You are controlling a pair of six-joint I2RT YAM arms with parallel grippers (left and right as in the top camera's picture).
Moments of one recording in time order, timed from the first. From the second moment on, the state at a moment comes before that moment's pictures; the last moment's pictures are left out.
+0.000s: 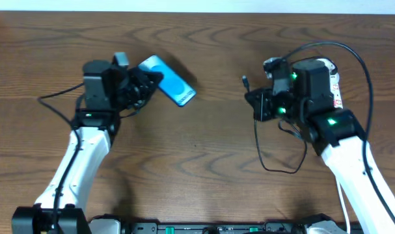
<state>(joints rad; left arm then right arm) -0.06 1.41 0.87 0.02 0.65 -1.07 0.28 1.26 1.10 -0.63 -0.45 0.22</state>
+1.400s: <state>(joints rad) -0.02 1.56 0.87 0.59 1.14 -1.32 0.56 1.19 1.02 -0.62 -0.41 0.26</state>
